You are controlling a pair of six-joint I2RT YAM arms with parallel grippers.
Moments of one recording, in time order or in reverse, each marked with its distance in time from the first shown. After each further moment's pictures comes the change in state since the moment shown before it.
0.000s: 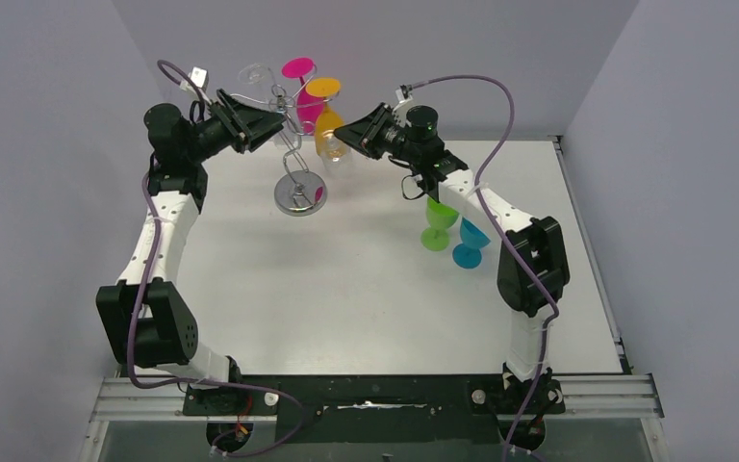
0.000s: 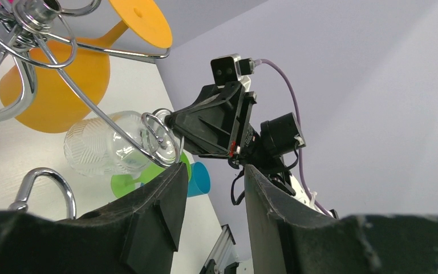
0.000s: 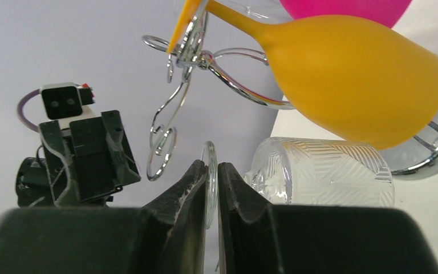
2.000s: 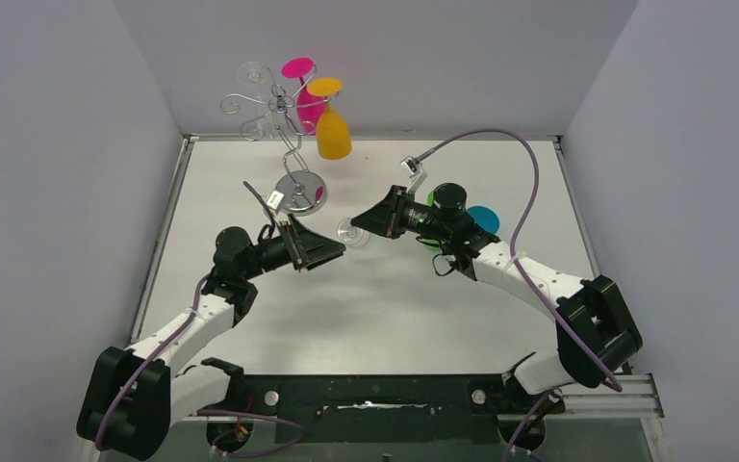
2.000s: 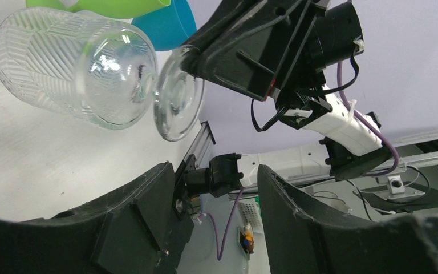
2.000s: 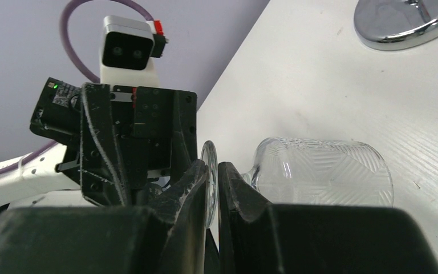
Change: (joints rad) left arm -0.397 -0.446 -0.909 0.391 -0.102 -0.066; right arm 0.093 -0.509 -0.791 0.201 -0.146 -0.341
